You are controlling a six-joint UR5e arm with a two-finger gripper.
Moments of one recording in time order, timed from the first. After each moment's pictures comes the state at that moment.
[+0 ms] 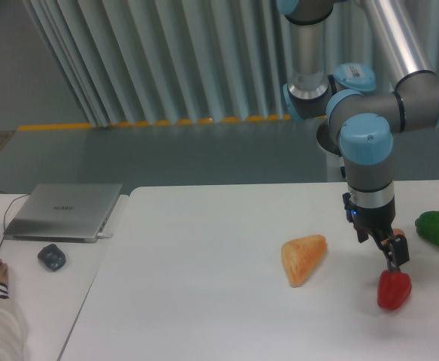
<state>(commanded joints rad) 2.32 -1.89 -1.54 -1.21 1.65 1.20</state>
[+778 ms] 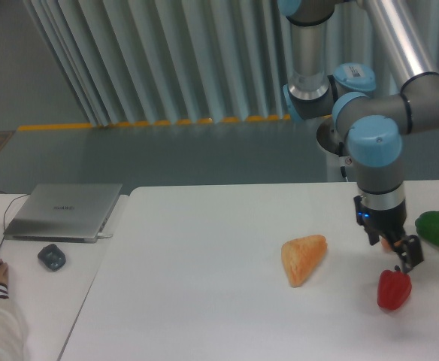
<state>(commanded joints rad) 2.42 -1.91 -1.52 -1.11 1.69 1.22</state>
